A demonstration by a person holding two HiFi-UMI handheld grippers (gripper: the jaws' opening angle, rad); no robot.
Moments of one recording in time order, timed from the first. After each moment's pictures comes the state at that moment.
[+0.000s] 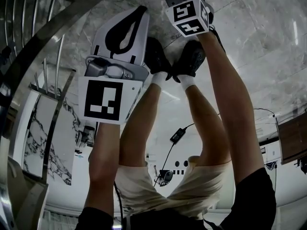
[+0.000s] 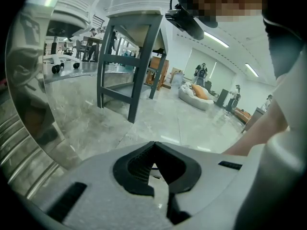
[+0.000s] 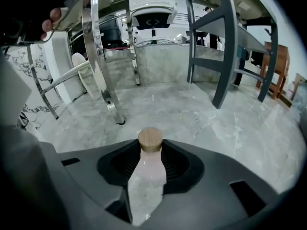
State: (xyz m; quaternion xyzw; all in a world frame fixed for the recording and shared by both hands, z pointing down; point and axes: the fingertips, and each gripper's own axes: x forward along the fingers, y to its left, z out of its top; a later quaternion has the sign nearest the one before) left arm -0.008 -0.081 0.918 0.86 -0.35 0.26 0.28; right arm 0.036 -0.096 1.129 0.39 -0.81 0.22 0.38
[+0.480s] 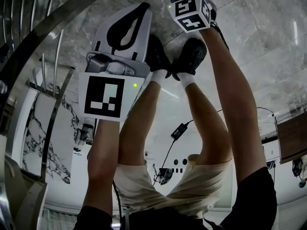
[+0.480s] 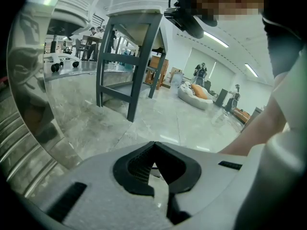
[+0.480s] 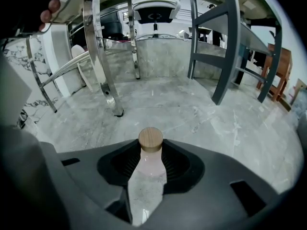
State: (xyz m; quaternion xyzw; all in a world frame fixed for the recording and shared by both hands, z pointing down) left arm -0.008 -0.077 0.922 0.86 -0.34 0.26 0.28; right arm 0.043 -0.090 1.145 0.38 -0.80 0.21 0.41
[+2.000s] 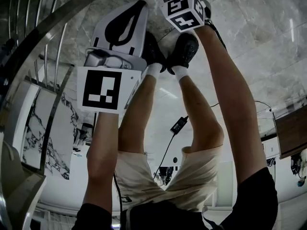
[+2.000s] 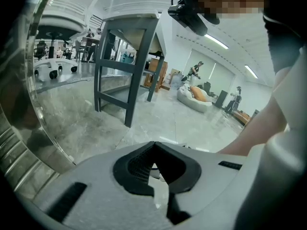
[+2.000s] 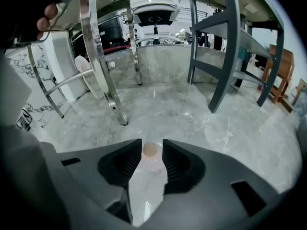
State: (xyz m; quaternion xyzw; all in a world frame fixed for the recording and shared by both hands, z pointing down) left arm 0.009 -0.081 0.879 0.86 -0.34 0.26 0.28; right arm 0.048 -0.094 1.087 0.37 -0.80 0.22 0.41
